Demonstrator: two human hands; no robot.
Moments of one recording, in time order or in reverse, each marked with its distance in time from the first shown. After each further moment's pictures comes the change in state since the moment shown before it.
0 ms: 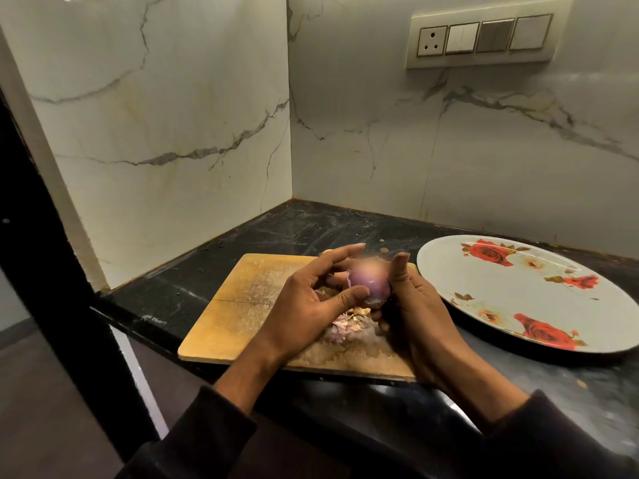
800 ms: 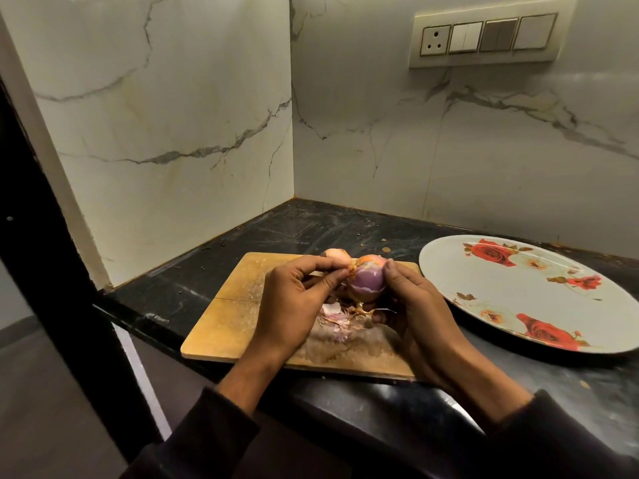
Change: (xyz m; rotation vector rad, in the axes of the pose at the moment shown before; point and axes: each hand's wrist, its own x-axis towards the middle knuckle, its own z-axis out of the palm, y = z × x) left_hand 0.004 -0.020 -0.003 0.032 0.298 0.011; right_hand -0.003 -0.004 0.001 0.127 -0.040 0.007
